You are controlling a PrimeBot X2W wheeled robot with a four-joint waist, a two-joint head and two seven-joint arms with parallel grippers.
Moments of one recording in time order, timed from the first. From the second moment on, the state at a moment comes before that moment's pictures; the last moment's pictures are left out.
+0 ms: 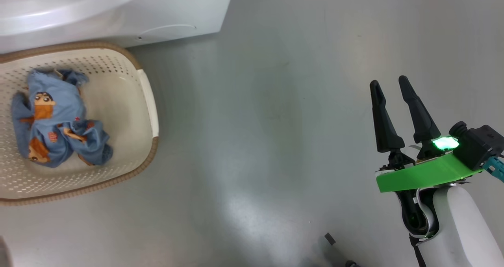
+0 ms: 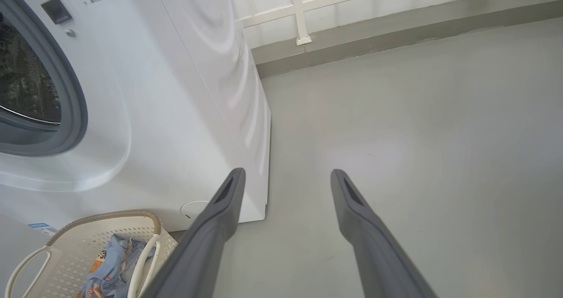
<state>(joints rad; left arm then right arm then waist) -1.19 0.32 -0.01 0.79 -0.30 -0.13 -0.26 -0.35 -0.11 0.08 0.10 0.44 0.13 -0.26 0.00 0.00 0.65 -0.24</state>
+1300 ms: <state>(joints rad) -0.34 0.12 0.04 0.42 -0.26 -0.13 -0.26 -0.17 -0.22 0.05 0.16 0.44 0.13 -0.26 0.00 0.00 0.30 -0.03</state>
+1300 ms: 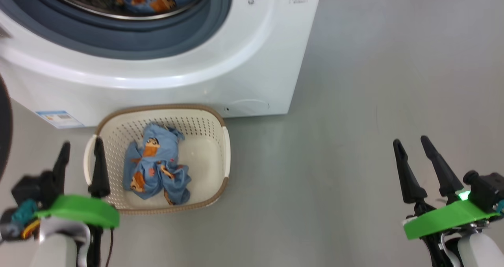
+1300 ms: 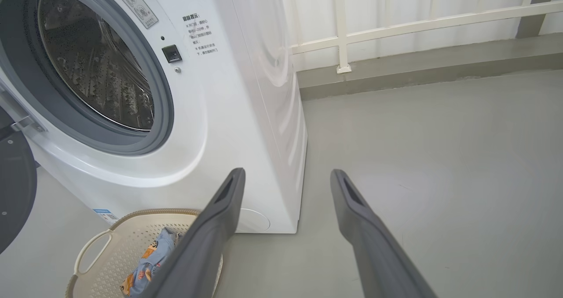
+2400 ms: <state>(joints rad) 0.07 0.08 0.08 0.19 -0.27 -0.13 -0.26 0.07 -0.22 -0.01 0.16 0.44 0.13 -0.26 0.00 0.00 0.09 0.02</state>
